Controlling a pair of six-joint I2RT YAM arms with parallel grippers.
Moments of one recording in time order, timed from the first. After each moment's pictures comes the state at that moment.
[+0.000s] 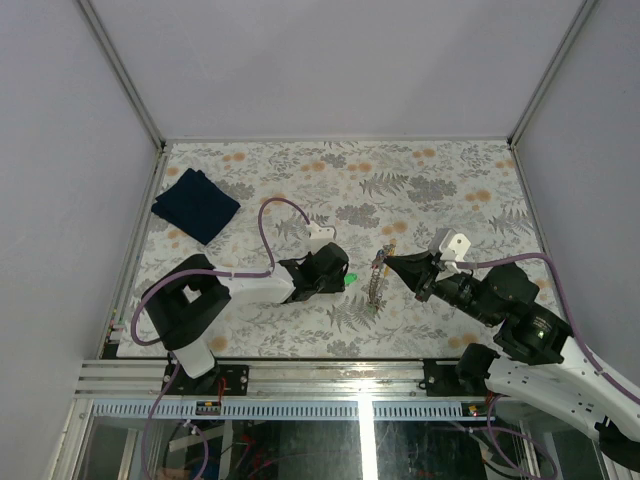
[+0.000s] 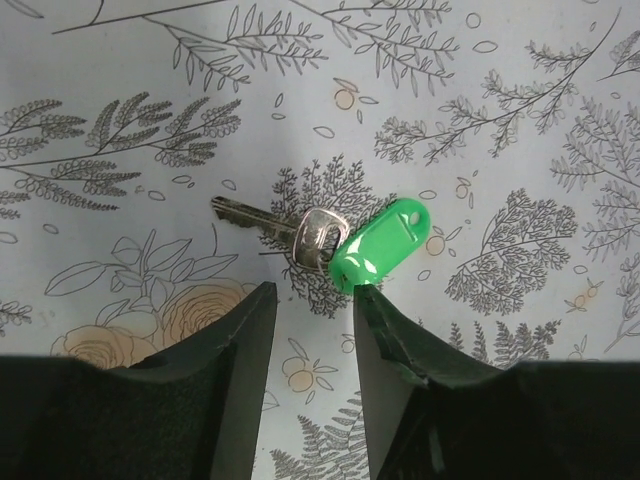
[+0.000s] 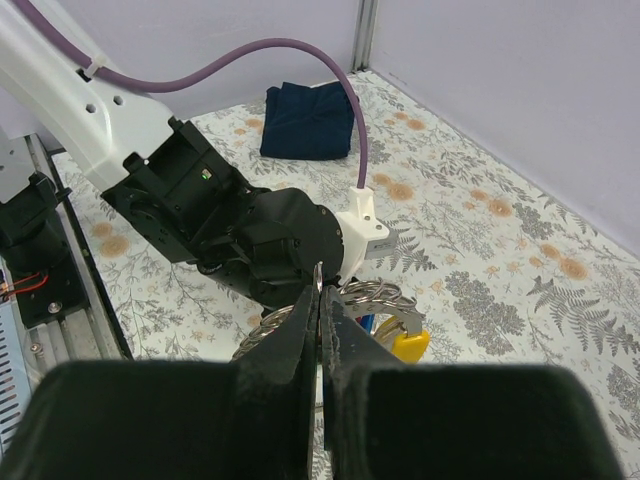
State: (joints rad) left arm -0.93 1.70 0.86 -0.05 -0.27 -0.85; right arm 0.94 0.52 0.77 -0.24 -0.03 -0.08
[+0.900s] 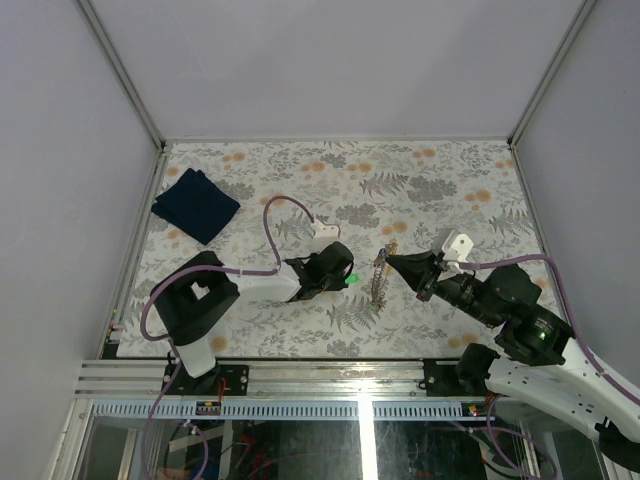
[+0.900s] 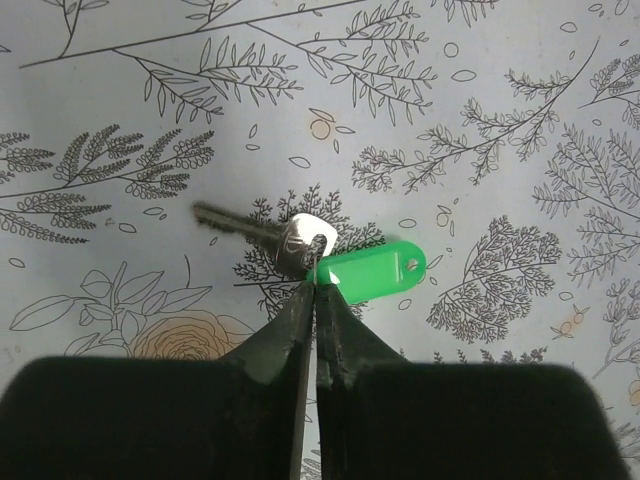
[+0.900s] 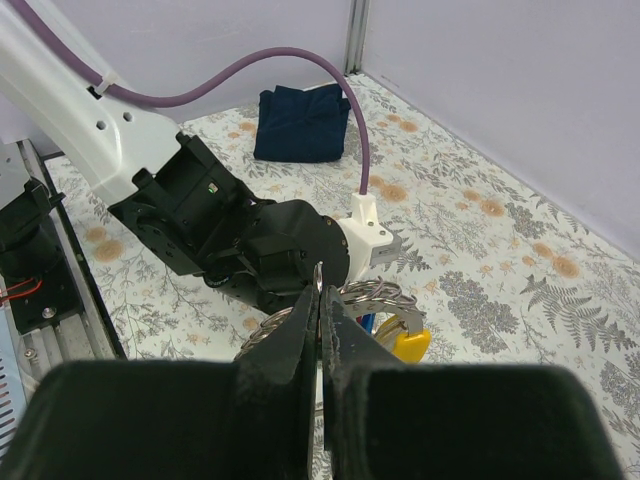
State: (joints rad) left arm -0.94 1.76 0.89 -0.01 -0.30 -0.85; right arm 0.94 0.51 0.77 -0.24 -0.02 -0.08
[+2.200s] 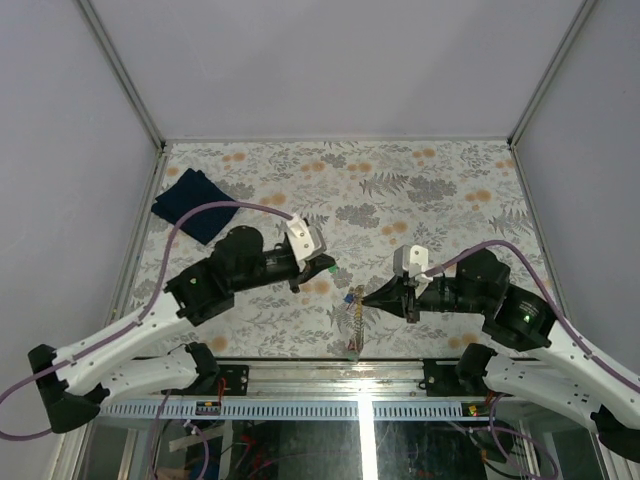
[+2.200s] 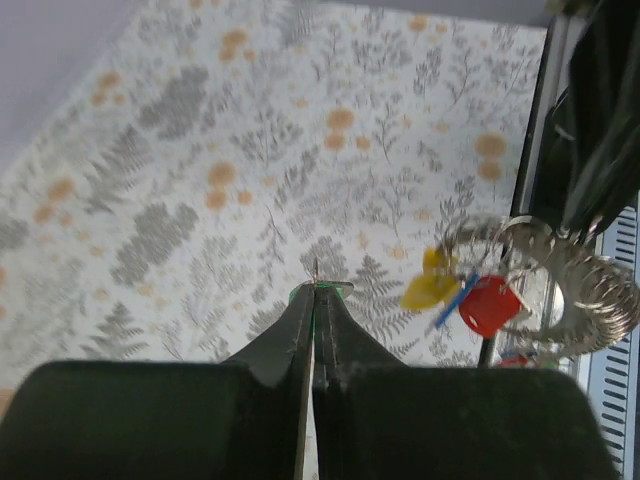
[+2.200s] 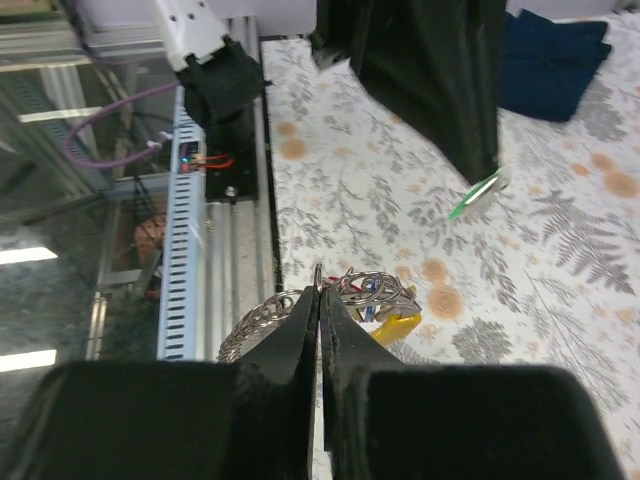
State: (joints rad) left arm -0.94 0.95 0.90 -0.20 0.26 0.14; right arm 0.94 0.66 0.86 -0.42 -0.47 -0.11
